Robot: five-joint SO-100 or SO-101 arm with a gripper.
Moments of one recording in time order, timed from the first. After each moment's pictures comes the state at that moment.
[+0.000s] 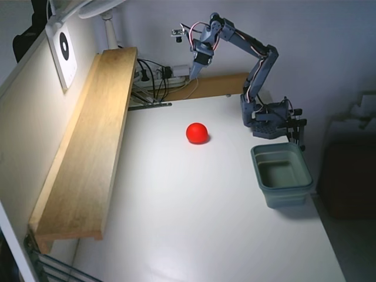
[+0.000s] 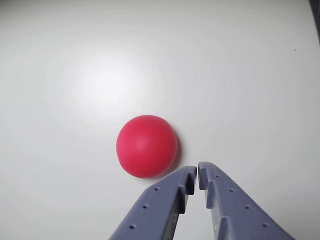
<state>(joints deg) 29.6 117.7 75.8 99.8 -90.1</state>
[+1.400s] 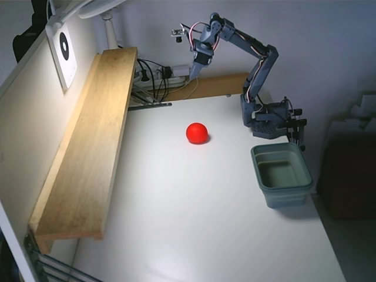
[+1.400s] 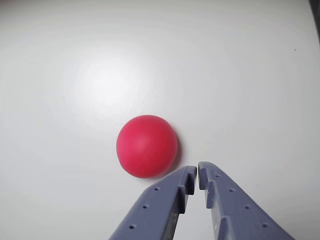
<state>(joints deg) 29.6 117.7 75.8 99.8 -90.1</state>
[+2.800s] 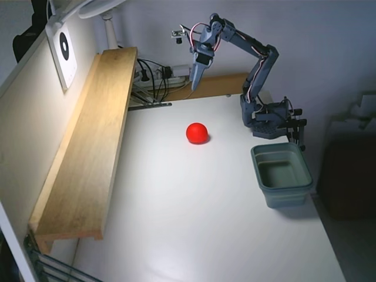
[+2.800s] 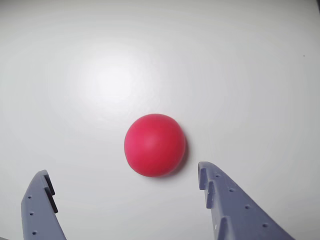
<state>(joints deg) 27.1 117.7 75.8 99.8 -90.1</state>
